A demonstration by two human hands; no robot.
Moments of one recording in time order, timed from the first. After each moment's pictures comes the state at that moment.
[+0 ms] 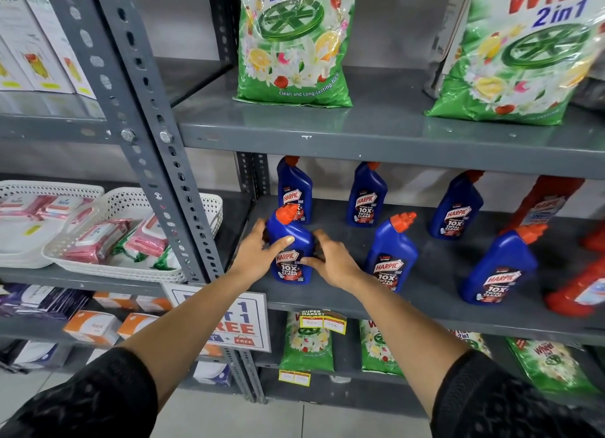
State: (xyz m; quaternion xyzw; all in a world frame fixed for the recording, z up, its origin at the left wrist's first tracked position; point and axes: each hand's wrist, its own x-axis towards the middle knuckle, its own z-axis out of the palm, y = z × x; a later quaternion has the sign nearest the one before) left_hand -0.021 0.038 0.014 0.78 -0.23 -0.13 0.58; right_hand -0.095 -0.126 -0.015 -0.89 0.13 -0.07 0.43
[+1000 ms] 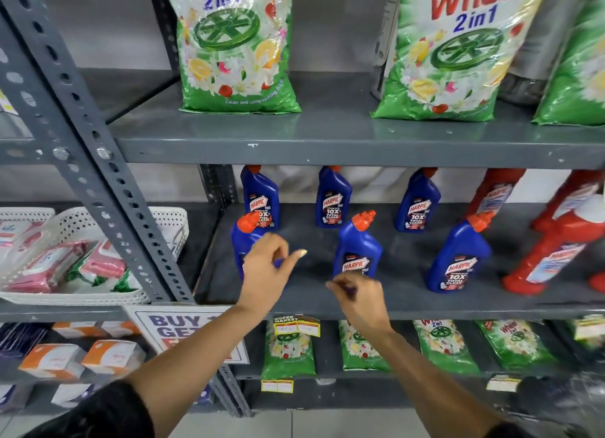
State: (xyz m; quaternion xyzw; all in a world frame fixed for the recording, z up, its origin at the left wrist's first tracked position) left_hand -0.079 -0.011 0.011 0.75 -0.38 0.13 0.53; right_hand -0.203 -0.160 -0.054 -0.83 0.23 -0.28 0.43
